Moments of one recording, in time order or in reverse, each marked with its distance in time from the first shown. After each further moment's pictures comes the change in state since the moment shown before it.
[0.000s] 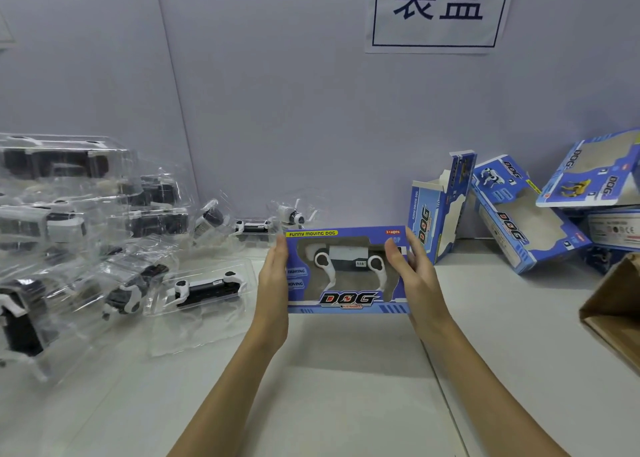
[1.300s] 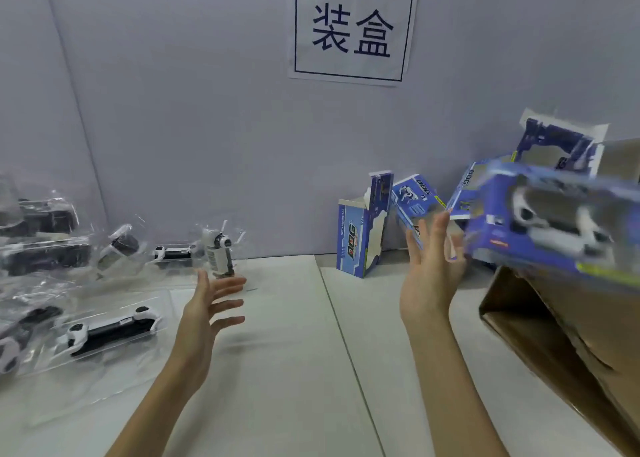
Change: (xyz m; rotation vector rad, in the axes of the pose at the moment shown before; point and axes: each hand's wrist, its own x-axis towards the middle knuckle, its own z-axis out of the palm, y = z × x) left_hand 0.003 -0.006 -0.002 0.105 -0.075 -0.059; right_hand 0.009 -0.080 -0.062 0.570 0.682 -0.274
